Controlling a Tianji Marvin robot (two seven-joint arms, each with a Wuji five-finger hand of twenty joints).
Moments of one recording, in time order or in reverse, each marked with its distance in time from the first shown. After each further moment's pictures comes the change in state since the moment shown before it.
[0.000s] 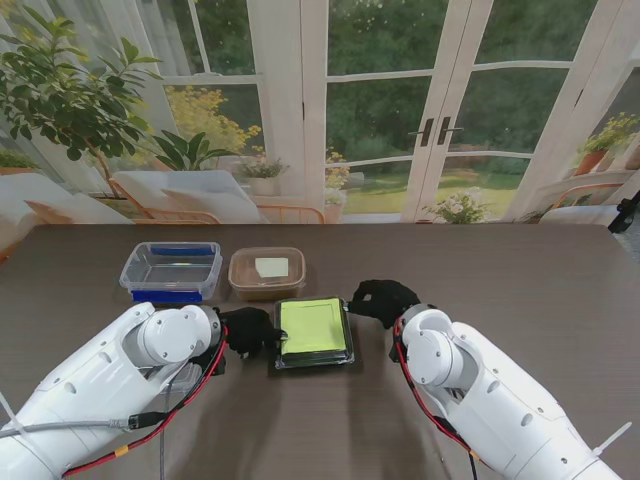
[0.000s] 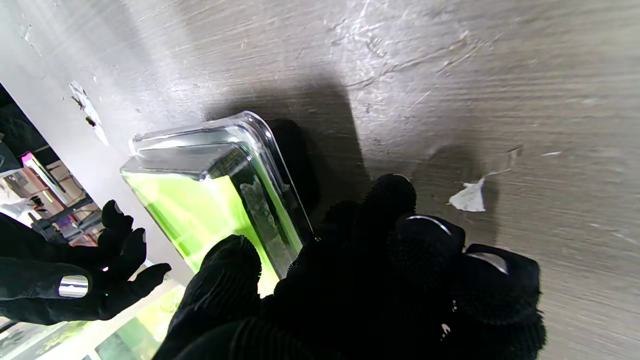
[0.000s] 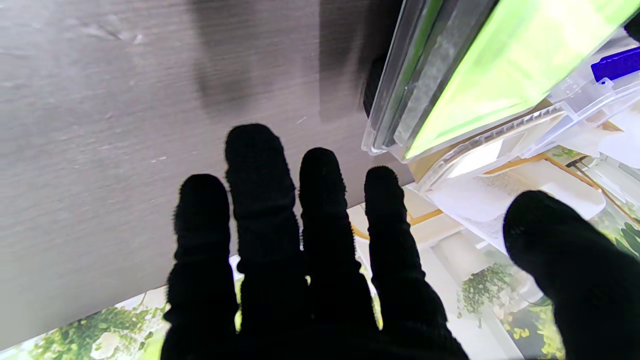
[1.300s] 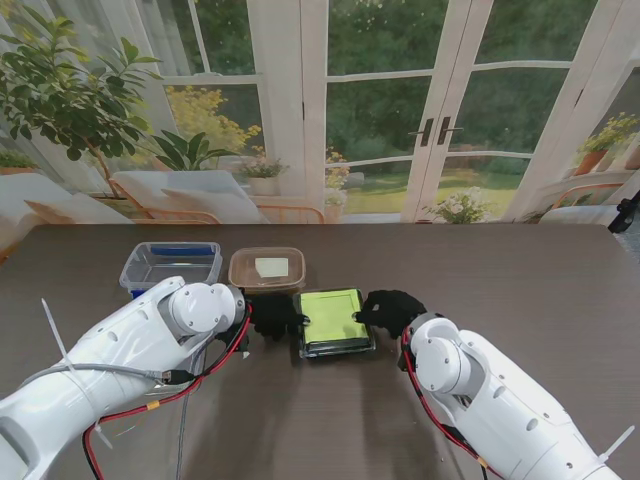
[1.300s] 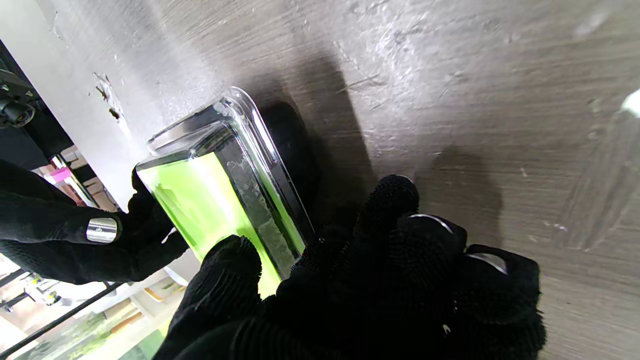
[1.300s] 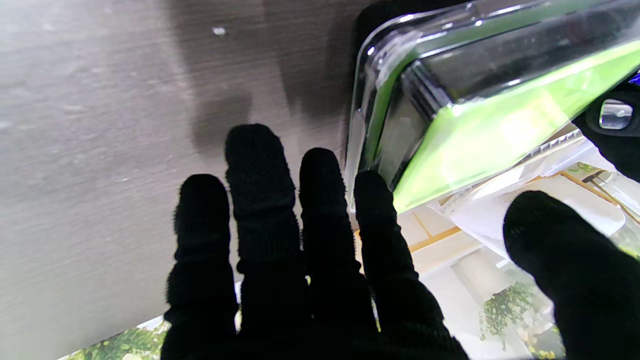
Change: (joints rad) left arm -0.277 -0.096 0.274 0.309 -0.194 -0.128 0.035; right arm -0.018 0.012 0.013 0.043 0.005 -0.039 0.008; left_hand 0.000 0.000 -0.002 -0.001 0.004 0.024 0.009 0.000 -0.002 0.016 -0.003 0.000 -0.002 0.008 -0.011 0.000 -0.009 -0.001 0.000 0.009; right_hand 0.000 0.000 0.000 0.000 -0.019 0.077 0.010 0.007 0.000 0.000 0.000 -0.002 0.000 0.000 0.000 0.000 0.000 0.000 0.000 0.000
